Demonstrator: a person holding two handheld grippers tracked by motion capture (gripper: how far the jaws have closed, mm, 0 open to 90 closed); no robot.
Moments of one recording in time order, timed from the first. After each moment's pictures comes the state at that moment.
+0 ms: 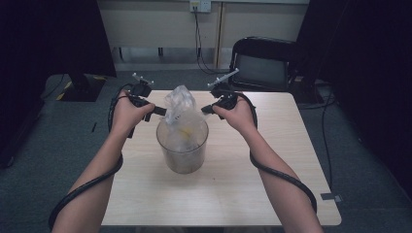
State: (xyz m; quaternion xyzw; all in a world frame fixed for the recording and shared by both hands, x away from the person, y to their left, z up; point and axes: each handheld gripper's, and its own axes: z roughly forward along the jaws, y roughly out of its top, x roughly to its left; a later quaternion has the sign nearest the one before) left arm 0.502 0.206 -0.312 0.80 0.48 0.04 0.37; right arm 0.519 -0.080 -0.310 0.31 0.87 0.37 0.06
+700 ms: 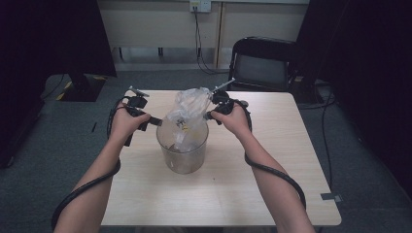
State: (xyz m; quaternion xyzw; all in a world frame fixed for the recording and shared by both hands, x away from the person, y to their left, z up) left arm 0.512 0.228 -0.366 0.78 0.50 -0.01 0.37; right arm 0.546 -0.079 -0.362 0.34 0.87 0.36 0.02
